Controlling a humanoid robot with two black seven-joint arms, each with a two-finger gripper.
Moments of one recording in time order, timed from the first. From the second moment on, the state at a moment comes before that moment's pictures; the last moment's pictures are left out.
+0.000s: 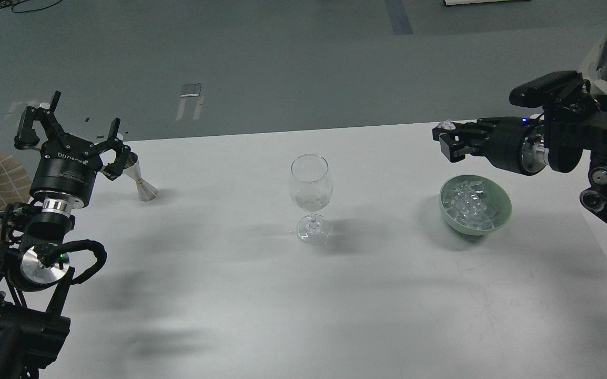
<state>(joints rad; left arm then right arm) -0.24 0.29 -1.51 -1.17 0.32 -0.31 -0.18 0.77 -0.64 0.72 1.44 -1.88 0.44 0.00</state>
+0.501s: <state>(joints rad) -0.24 0.31 -1.52 -1.17 0.32 -0.31 -0.18 0.94 -0.26 0.63 1.47 -1.89 0.44 -0.05</state>
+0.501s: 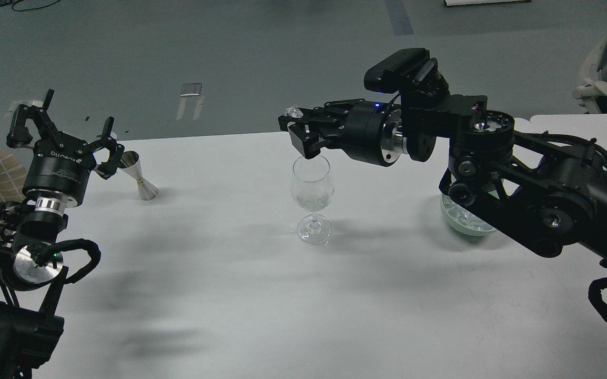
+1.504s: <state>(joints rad) -0.24 0.31 -1.53 -1.17 0.32 -0.31 -0.18 0.88 -0.38 0.59 1.54 -1.89 0.45 -0.06</state>
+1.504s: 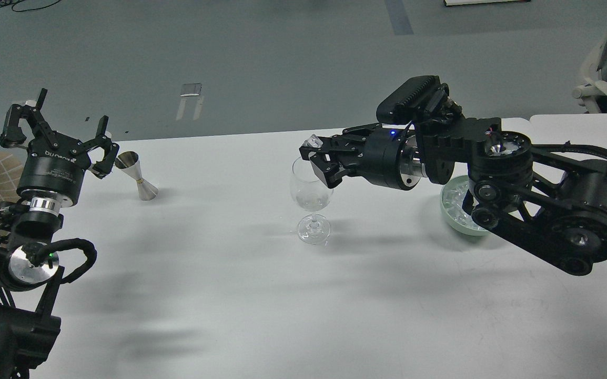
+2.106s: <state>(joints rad) -0.24 0.31 -1.53 -1.16 0.32 -0.31 -0.18 0.89 -0.35 0.57 1.51 -1.90 0.45 -0.06</state>
